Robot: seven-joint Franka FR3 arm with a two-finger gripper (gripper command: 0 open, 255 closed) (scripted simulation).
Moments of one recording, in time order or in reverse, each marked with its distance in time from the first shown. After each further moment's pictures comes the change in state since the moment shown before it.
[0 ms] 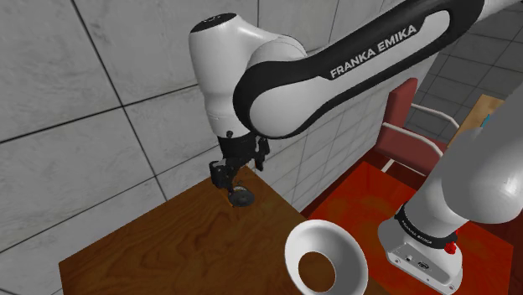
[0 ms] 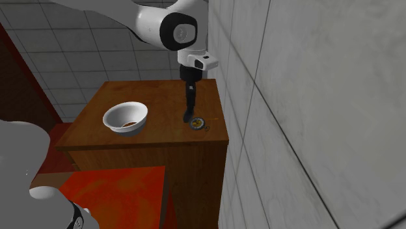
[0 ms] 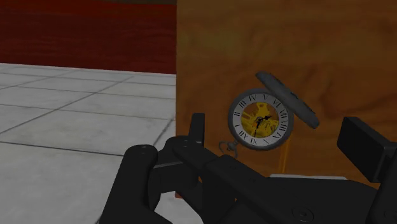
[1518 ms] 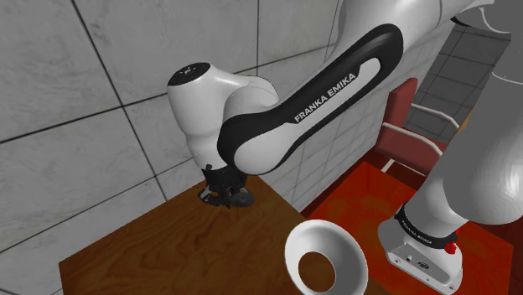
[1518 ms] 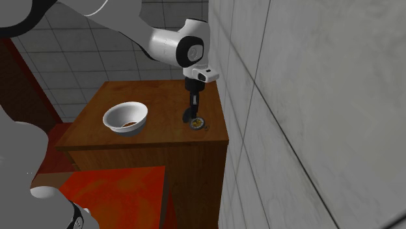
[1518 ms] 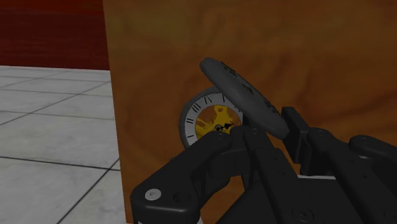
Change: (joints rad) arm 0.046 0.233 0.019 0.067 -0.168 0.111 0.186
